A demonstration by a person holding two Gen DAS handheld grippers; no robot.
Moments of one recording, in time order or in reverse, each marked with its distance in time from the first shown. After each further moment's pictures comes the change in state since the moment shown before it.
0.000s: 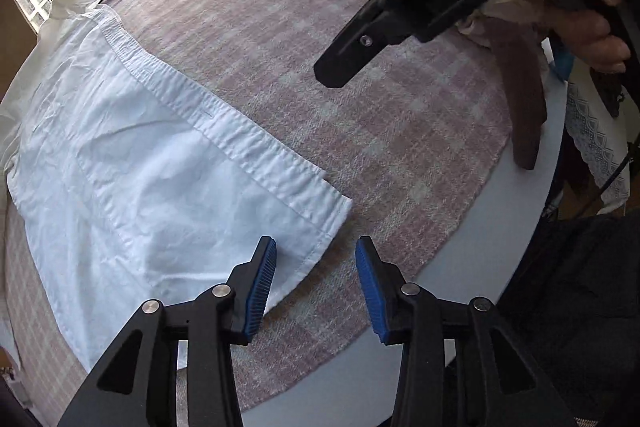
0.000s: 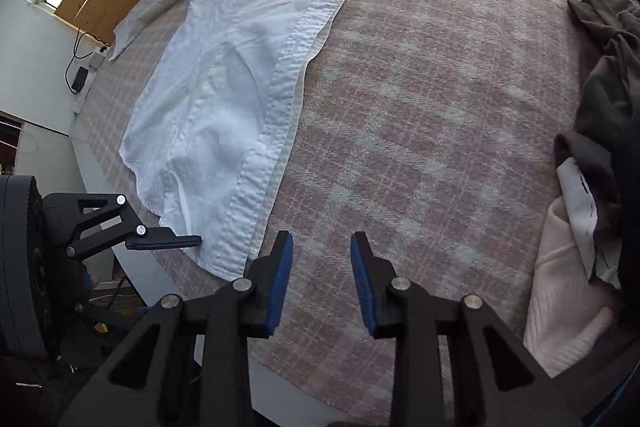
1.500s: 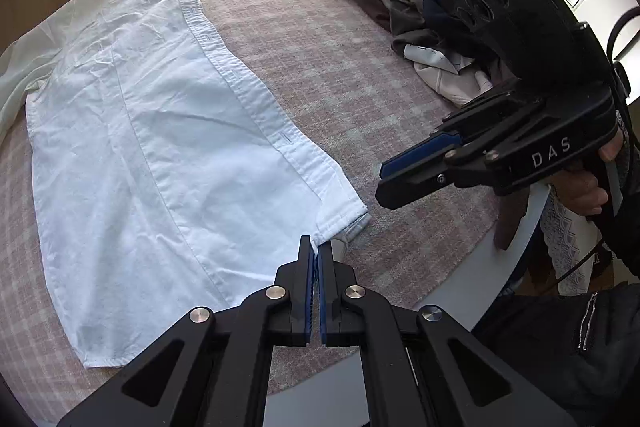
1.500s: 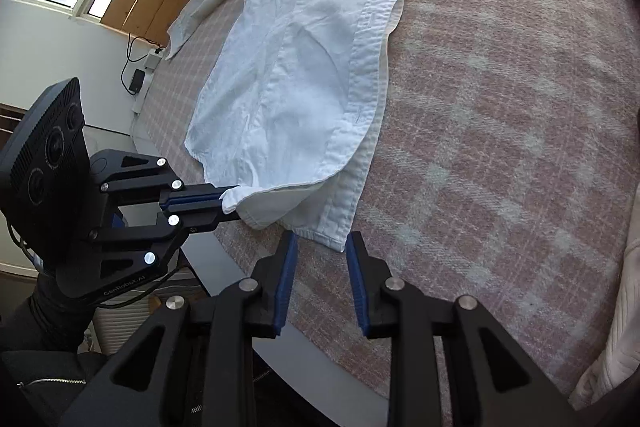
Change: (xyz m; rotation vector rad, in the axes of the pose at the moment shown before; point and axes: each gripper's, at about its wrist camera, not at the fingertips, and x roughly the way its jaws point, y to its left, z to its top) left arm -0.033 0.061 -0.018 -0.260 -0.158 -0.140; right arm 0.009 0.000 0.001 0.048 0.048 0.284
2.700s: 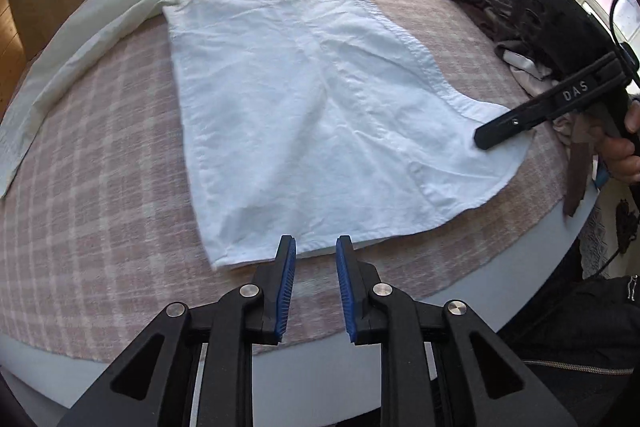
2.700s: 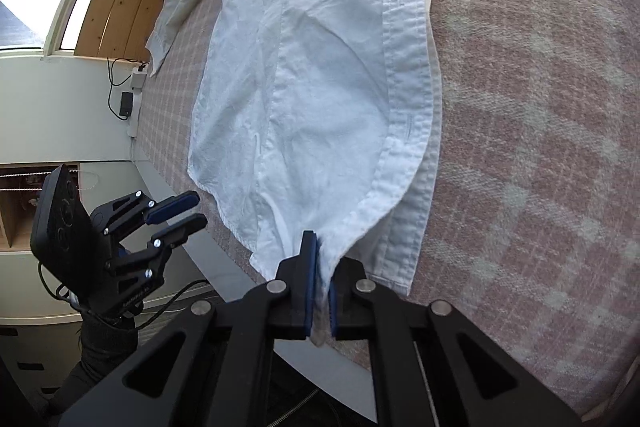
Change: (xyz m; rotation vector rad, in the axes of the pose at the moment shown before) left arm -0.054 0.105 -0.068 -0.206 -0.006 0.202; right arm 0.044 0.024 0.033 0.140 0.103 0.017
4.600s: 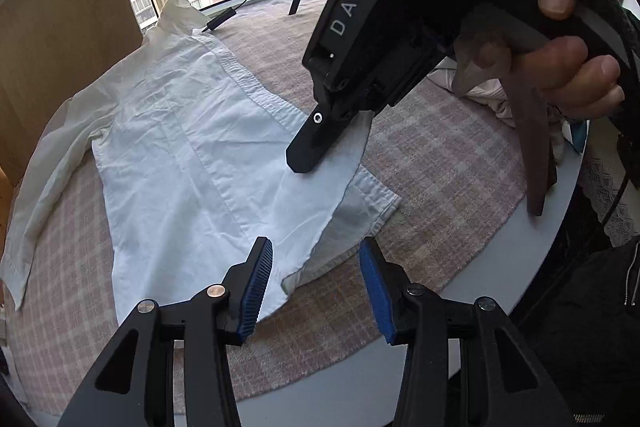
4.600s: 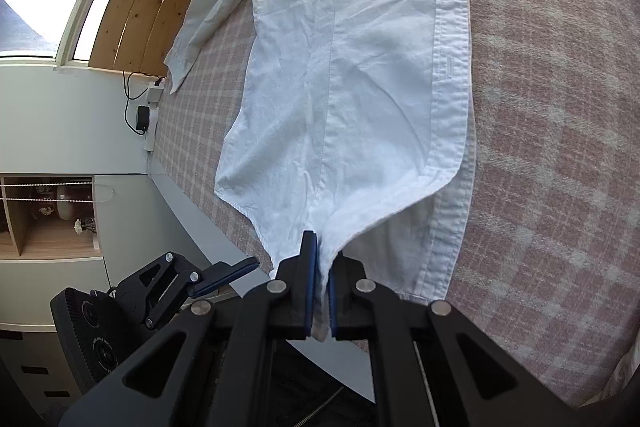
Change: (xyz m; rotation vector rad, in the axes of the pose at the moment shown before) left arm -0.007 -0.144 0.016 0.329 -0.210 0.002; right arm -0.025 0.030 0.020 -0.015 -0.031 0.023
